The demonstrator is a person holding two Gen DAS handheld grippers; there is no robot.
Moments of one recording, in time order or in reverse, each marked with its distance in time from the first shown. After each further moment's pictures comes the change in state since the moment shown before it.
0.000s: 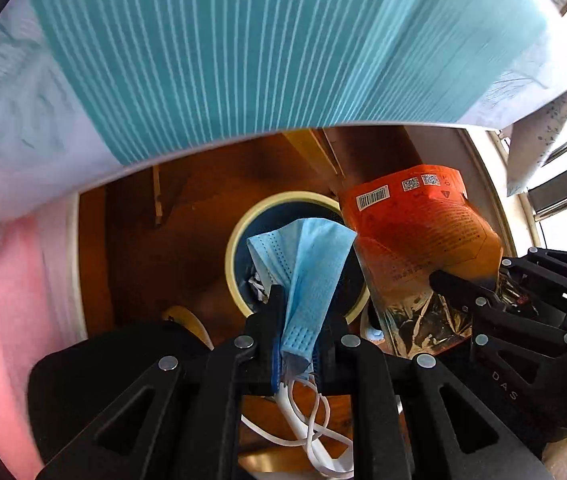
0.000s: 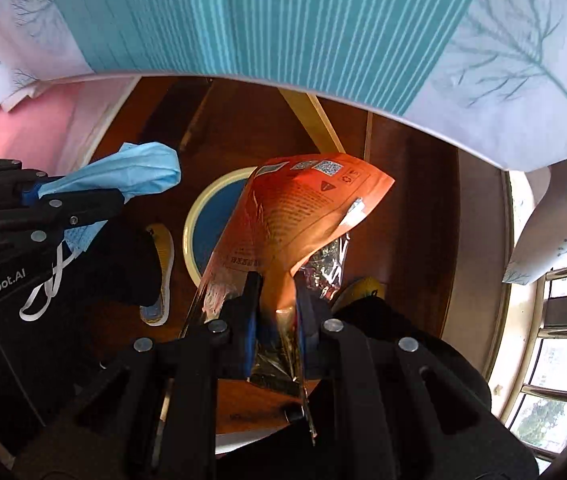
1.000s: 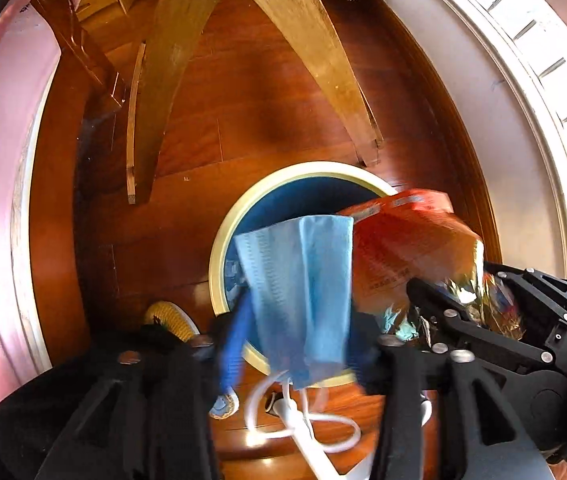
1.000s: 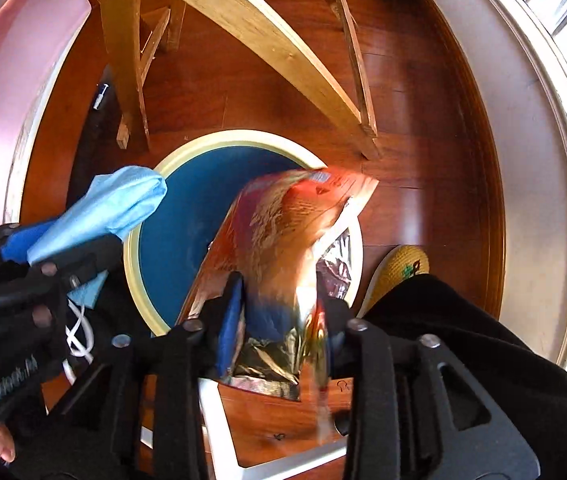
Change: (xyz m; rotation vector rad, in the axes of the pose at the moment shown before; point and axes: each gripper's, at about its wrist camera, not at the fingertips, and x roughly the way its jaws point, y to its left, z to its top) left arm 0.164 0.016 0.040 -0.023 0.134 0.065; right arm 0.158 -0.034 0.026 0.227 0.105 0.030
